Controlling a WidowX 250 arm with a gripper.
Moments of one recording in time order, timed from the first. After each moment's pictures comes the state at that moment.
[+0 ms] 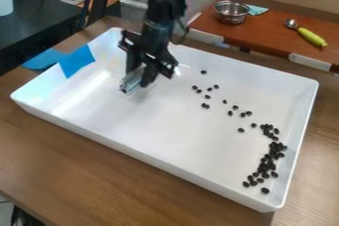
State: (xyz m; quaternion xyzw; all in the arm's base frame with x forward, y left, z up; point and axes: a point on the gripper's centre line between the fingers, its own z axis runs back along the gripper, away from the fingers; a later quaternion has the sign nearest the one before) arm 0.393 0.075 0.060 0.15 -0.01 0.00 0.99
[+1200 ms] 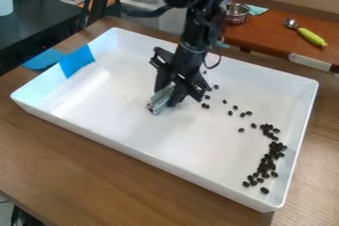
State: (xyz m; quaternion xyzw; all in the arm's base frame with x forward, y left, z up) arm 0.388 0.012 0.043 0.15 0.00 -0.06 0.99
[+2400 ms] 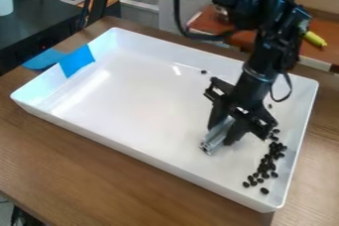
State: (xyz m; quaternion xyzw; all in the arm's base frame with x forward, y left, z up) arm 0.356 -0.103 0.041 0.09 0.05 -0.11 0.99
